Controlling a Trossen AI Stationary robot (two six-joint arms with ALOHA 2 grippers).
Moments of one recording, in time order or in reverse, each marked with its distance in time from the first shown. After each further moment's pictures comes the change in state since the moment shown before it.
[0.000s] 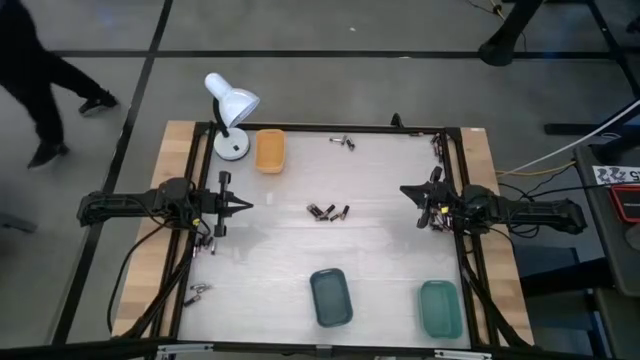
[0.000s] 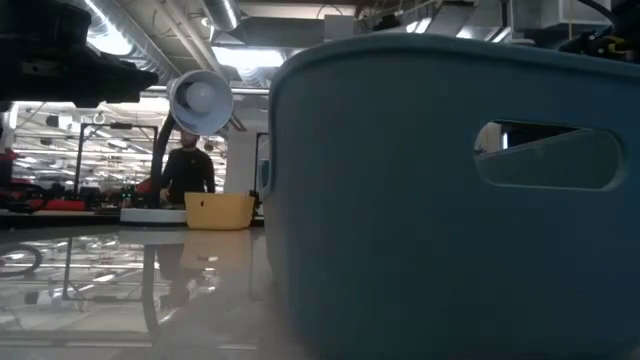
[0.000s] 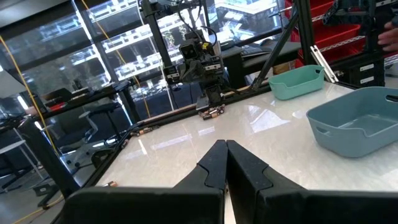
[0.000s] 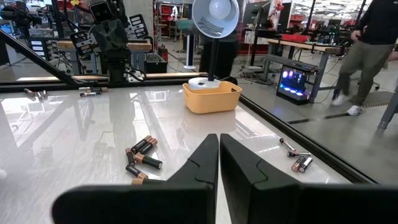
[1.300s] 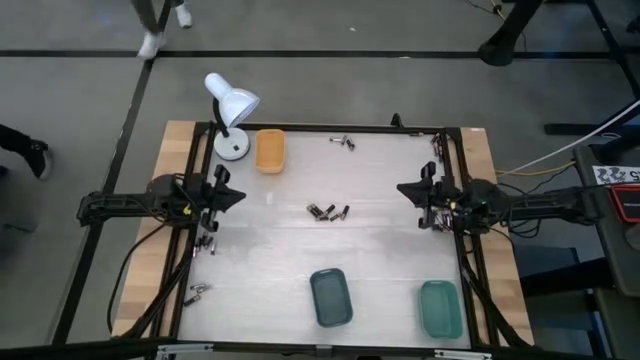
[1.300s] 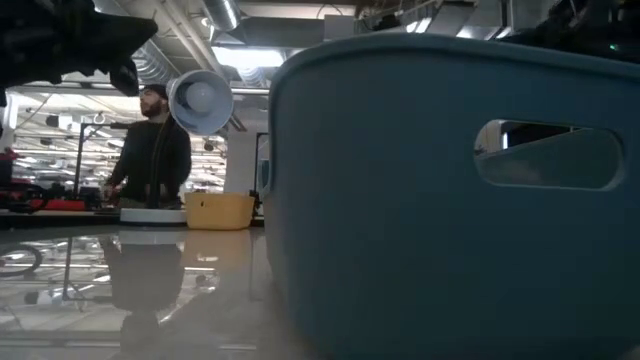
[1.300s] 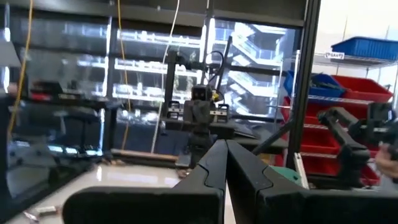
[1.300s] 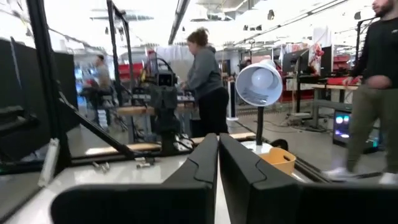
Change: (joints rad) left arm 0.000 0.000 -0.001 0.282 -0.023 -0.438; right arm 0.000 0.372 0.109 0.517 -0.182 0.079
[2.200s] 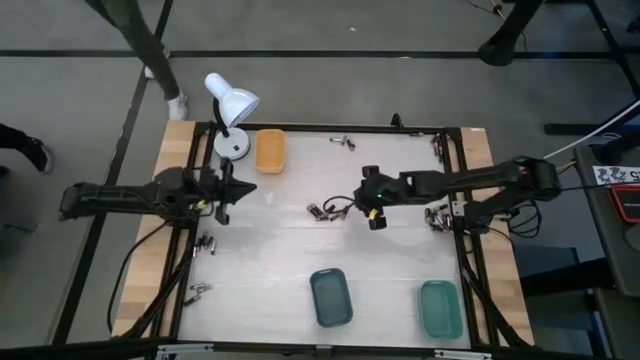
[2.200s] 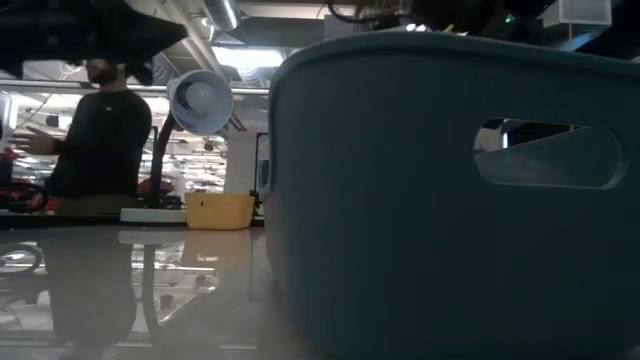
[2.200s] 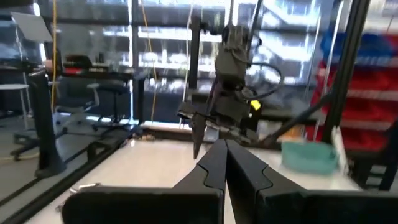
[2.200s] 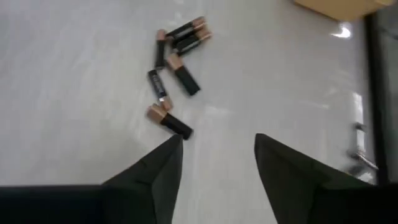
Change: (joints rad) left arm 0.033 0.386 0.196 0.000 -0.071 0.060; right arm -0.024 0.954 0.792 -0.947 0.020 -0.396
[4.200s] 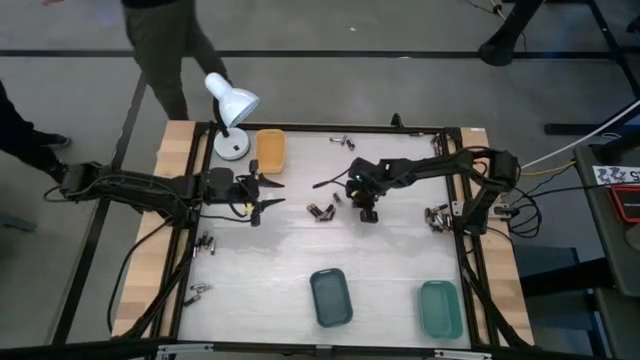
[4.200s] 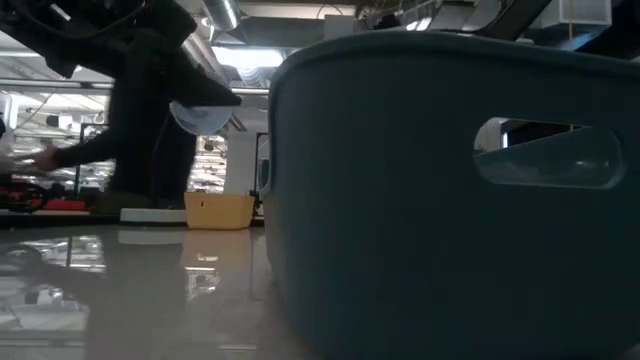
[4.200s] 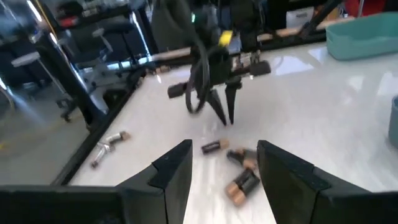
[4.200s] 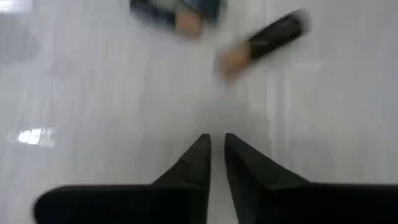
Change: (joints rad) left arm 0.004 0.524 0.145 0.026 -0.064 0.271; right arm -0.237 0.309 0.046 -0.027 -0.365 0.109
